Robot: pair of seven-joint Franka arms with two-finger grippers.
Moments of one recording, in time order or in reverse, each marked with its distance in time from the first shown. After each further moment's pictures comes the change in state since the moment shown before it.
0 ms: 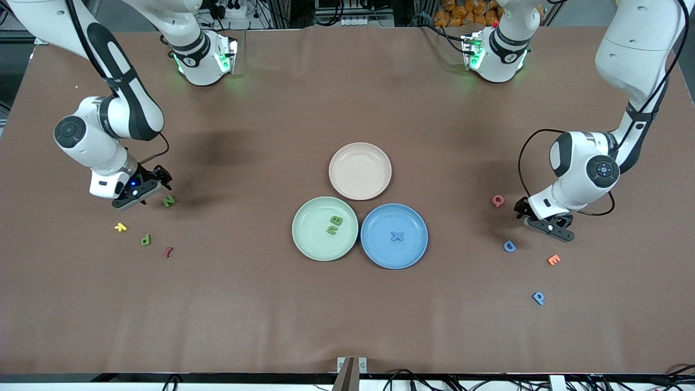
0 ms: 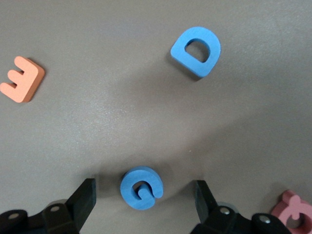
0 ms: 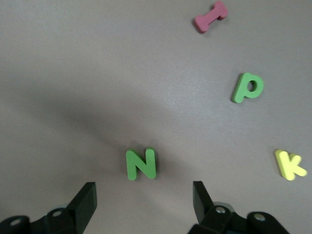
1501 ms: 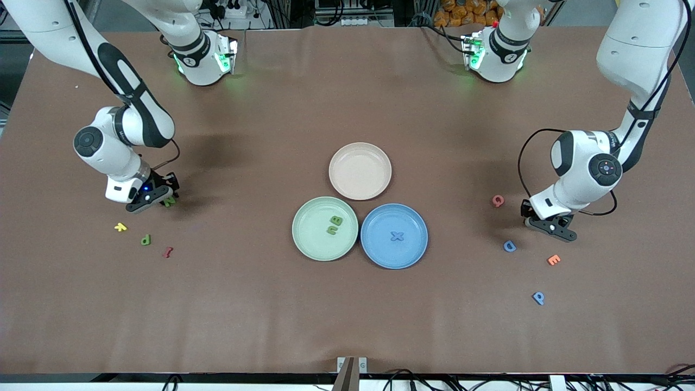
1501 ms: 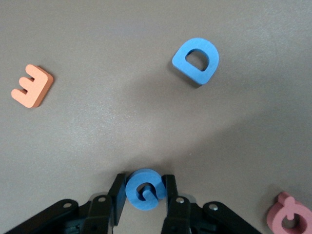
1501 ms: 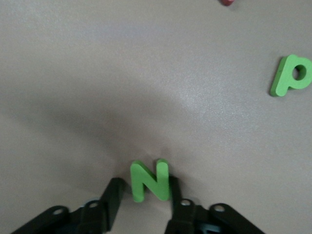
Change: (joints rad) left arm 0.008 -0.012 -0.009 -0.001 -0.003 0.003 0.000; right arm 0.000 0.104 0.008 0.005 0.001 0.083 0.046
